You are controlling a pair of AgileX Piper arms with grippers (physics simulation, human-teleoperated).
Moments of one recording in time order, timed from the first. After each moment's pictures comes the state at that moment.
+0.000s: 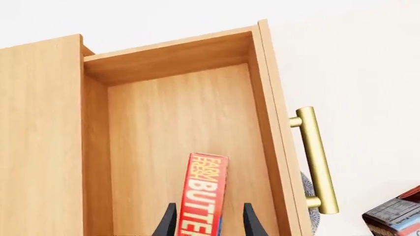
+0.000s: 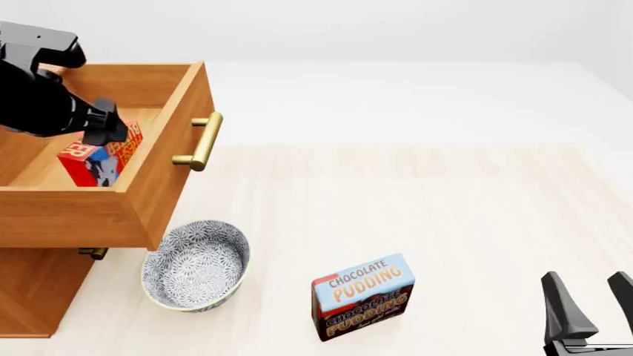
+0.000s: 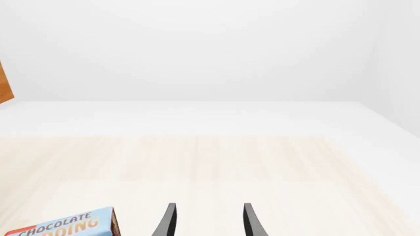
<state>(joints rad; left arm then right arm) -0.02 1.33 -1.44 1.05 0.16 0.00 0.01 0.00 0.00 0.00</state>
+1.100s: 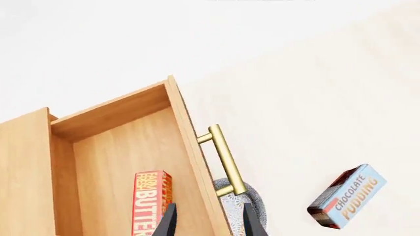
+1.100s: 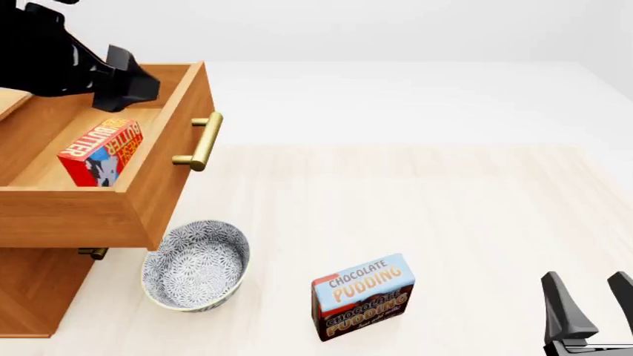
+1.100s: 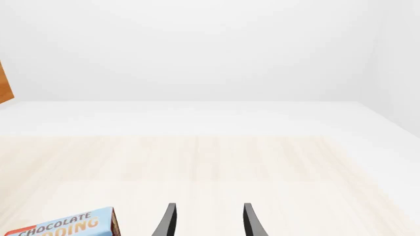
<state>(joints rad) -0.28 1.22 -1.59 1.10 0.13 0.00 0.01 0.00 0.00 0.00</state>
